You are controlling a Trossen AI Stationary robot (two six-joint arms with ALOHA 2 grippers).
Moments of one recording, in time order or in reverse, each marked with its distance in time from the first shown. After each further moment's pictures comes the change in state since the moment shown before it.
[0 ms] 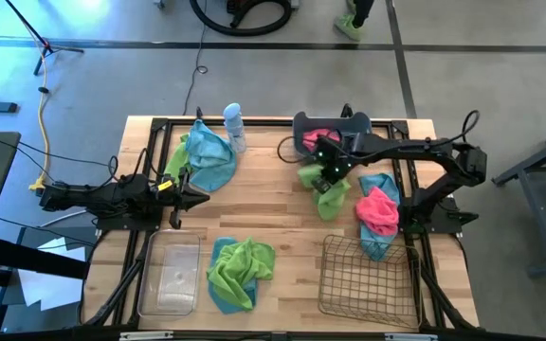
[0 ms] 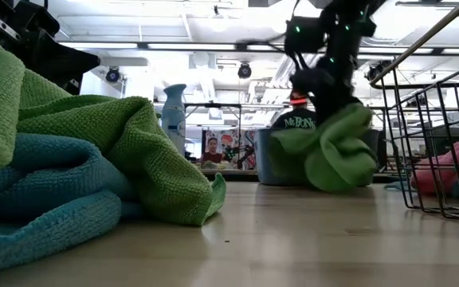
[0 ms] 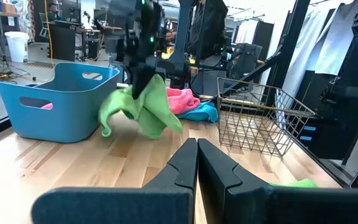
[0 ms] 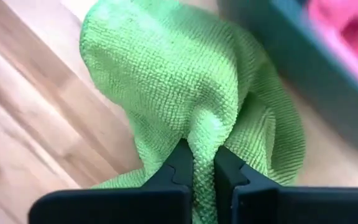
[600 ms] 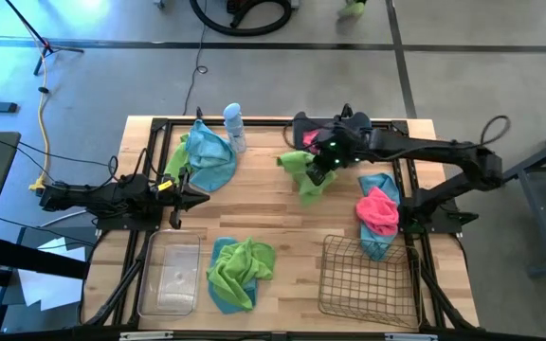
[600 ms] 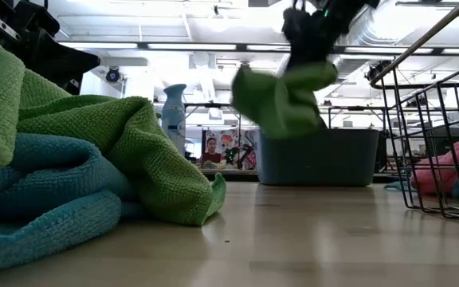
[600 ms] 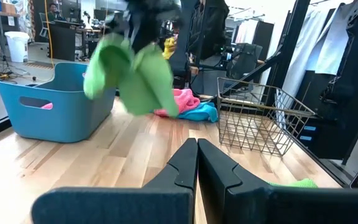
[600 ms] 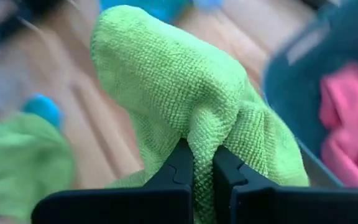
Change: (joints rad) left arm 0.000 0.000 0.000 0.000 0.000 0.000; right arm 0.056 -0.165 0.067 0.214 0.008 -0.045
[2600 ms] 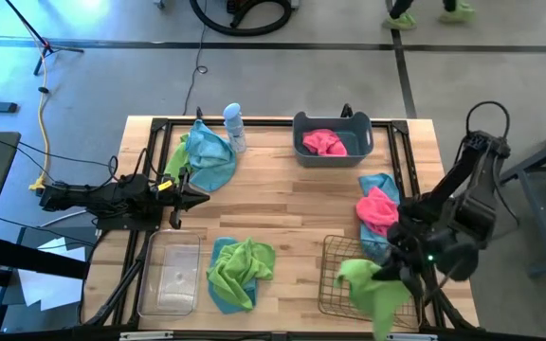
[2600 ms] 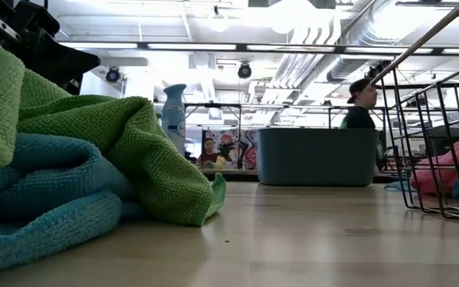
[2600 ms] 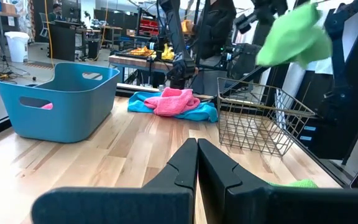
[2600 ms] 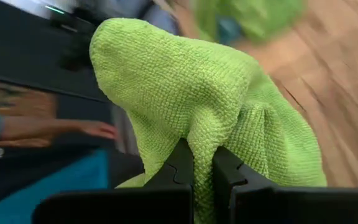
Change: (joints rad) left arm 0.000 0.000 0.000 0.000 0.000 0.000; right arm 1.279 -0.238 0.069 -0.221 0.439 1.009
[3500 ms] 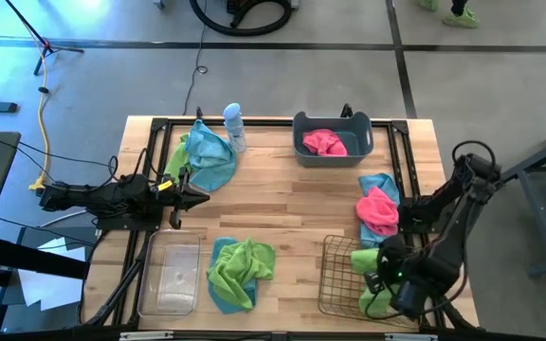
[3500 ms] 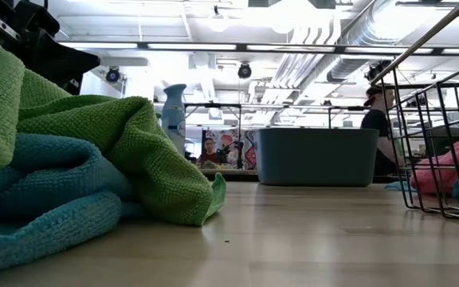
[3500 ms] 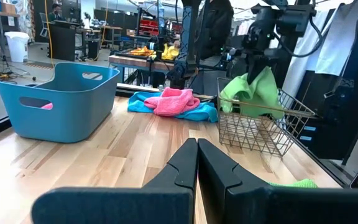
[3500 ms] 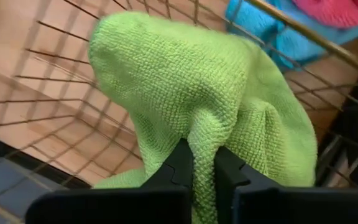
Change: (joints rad) left arm 0.000 0.000 0.000 0.000 0.000 0.000; right arm -0.013 0.363 0.006 -0.434 -0.235 0.755
